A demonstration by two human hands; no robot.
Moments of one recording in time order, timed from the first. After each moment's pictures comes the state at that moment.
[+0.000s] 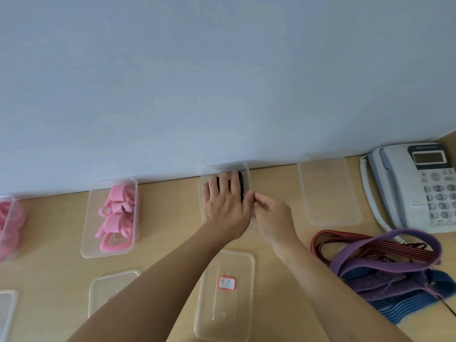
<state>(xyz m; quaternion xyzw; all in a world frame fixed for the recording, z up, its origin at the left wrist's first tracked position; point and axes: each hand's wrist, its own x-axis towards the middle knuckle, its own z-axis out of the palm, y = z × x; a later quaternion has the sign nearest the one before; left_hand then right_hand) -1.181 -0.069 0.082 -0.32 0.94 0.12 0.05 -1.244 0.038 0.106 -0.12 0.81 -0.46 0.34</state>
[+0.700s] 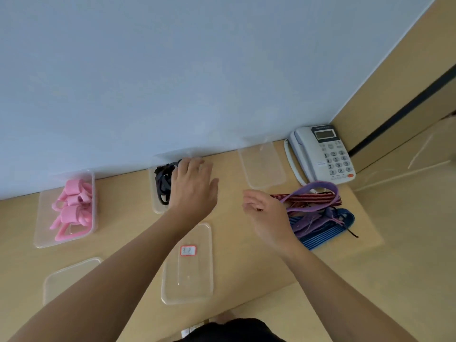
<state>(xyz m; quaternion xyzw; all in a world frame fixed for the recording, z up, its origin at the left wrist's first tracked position) -1.152 -0.021 0.156 -0.19 0.96 0.16 -0.09 -1.204 0.163 0.161 -0.10 0.84 -0.48 0.25</state>
